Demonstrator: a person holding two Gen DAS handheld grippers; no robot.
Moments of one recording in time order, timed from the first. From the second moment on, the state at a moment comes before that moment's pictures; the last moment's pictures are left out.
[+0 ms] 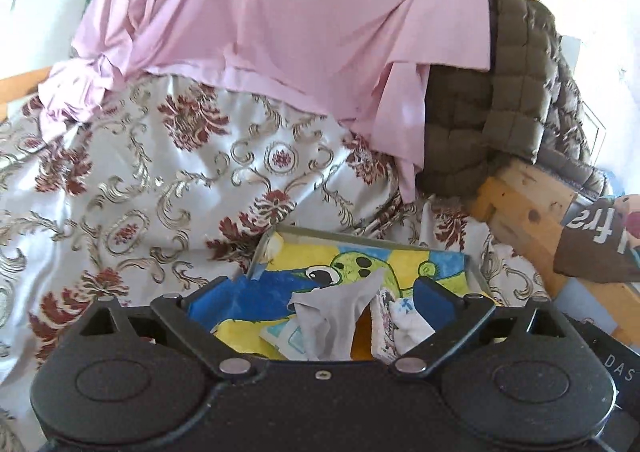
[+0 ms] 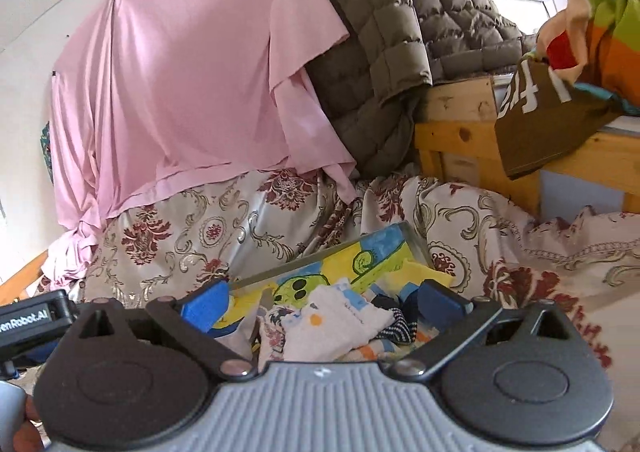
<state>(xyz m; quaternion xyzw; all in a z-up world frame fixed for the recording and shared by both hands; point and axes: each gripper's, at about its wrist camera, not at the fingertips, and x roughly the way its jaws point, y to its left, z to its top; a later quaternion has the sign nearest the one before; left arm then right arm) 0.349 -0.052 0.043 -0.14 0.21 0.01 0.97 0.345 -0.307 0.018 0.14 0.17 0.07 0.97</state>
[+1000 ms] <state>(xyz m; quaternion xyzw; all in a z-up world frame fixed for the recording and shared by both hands) 0.164 -0.036 0.018 -0.08 0.19 0.03 0.98 0.184 -0.279 -0.011 0.11 0.19 0.10 0.97</state>
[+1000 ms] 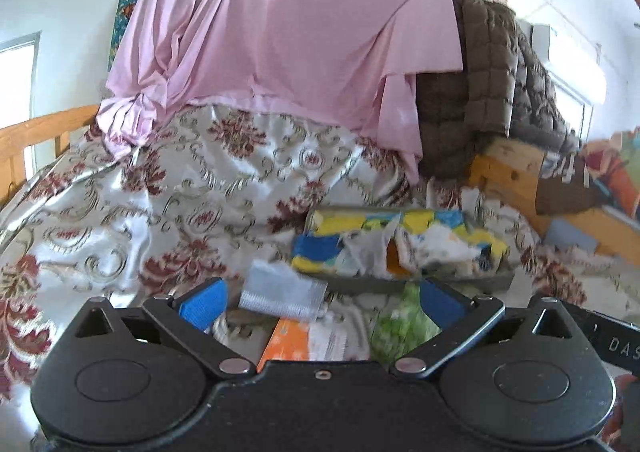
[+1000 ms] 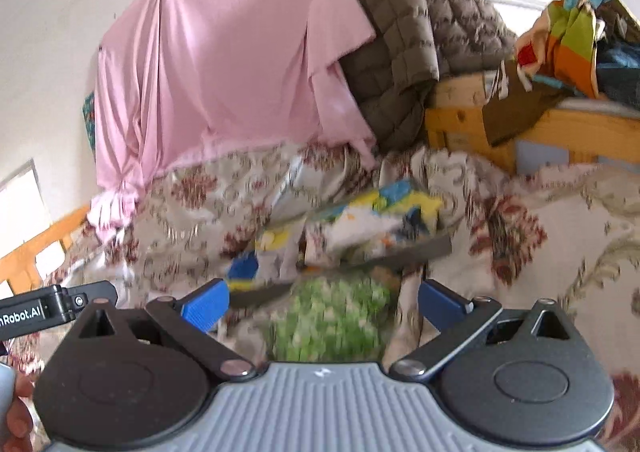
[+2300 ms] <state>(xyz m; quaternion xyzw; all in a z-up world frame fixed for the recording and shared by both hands) 0.138 -0.007 -0.041 0.00 0.29 0.08 0.96 0.159 -0.242 -0.056 0.06 0.35 0.09 0.93</state>
